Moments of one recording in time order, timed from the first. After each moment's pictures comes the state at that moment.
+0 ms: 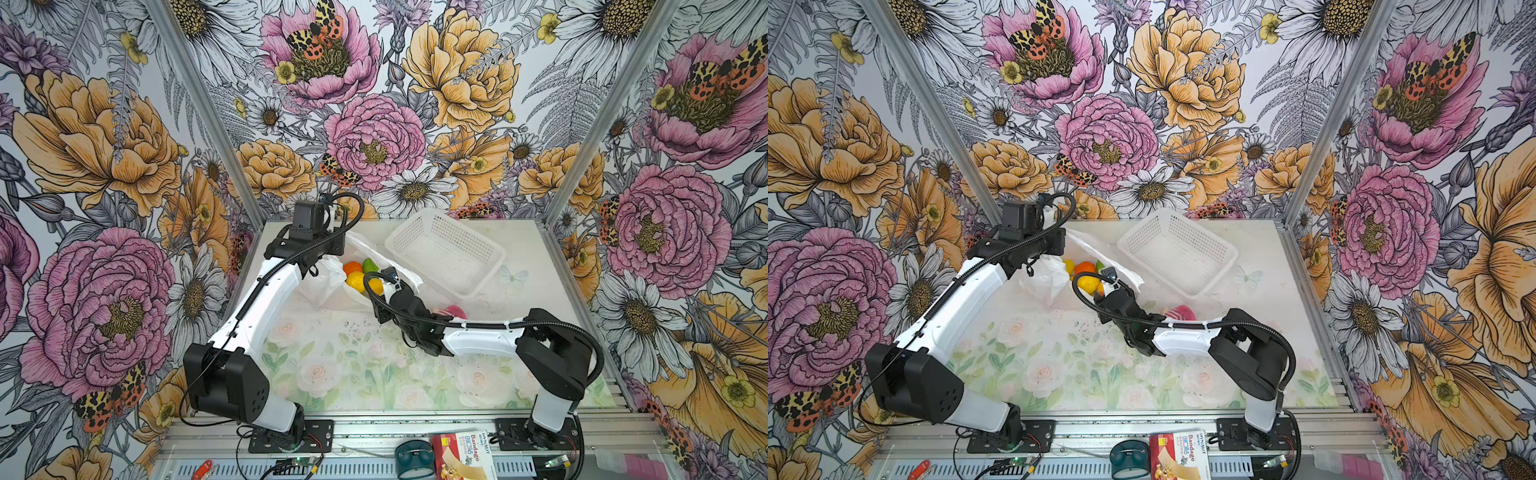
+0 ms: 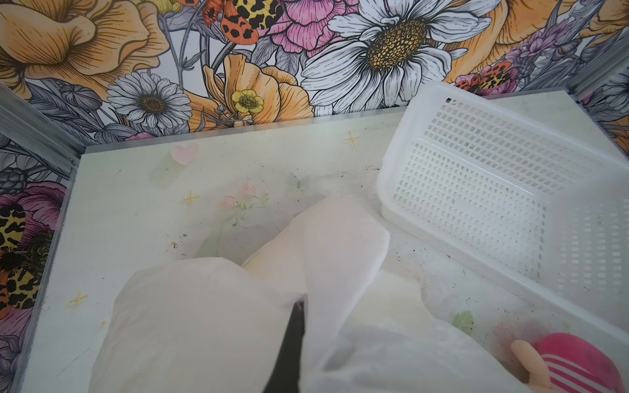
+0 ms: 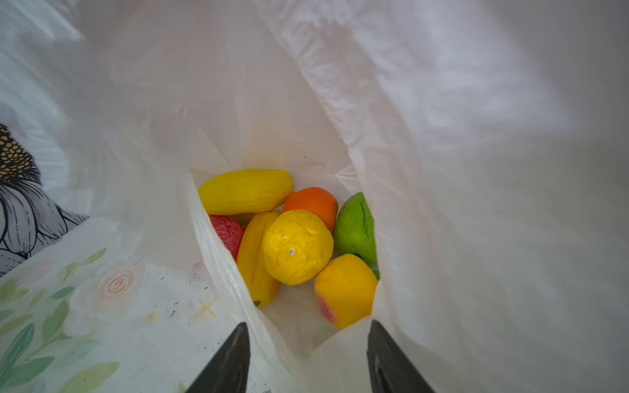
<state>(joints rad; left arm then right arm) -0.23 1.48 1.44 -0.59 -0.01 -0.06 0.98 1.81 1.03 0.40 0.38 0.27</state>
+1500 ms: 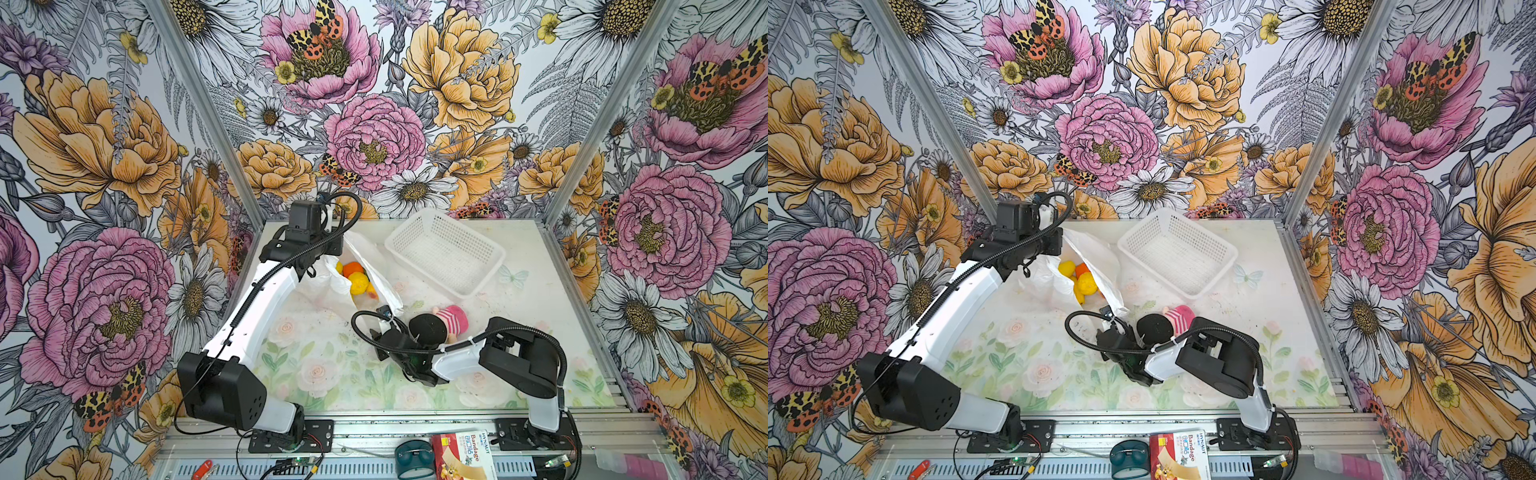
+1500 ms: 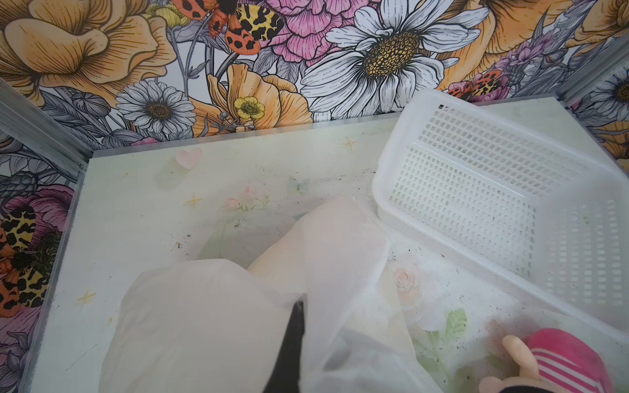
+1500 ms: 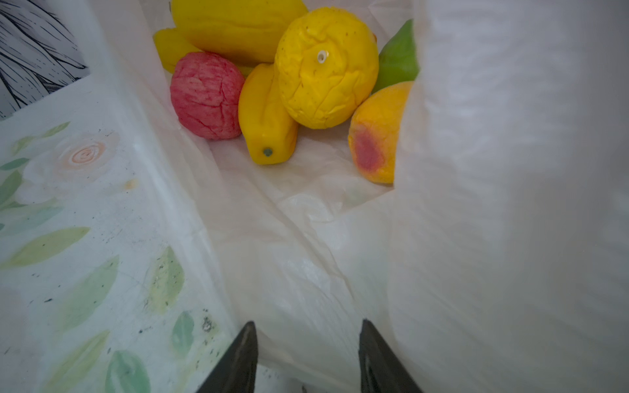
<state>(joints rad) -0.23 1.45 1.44 -0.60 -0.01 -0.06 1.15 1.96 0.86 0.53 0.47 0.38</state>
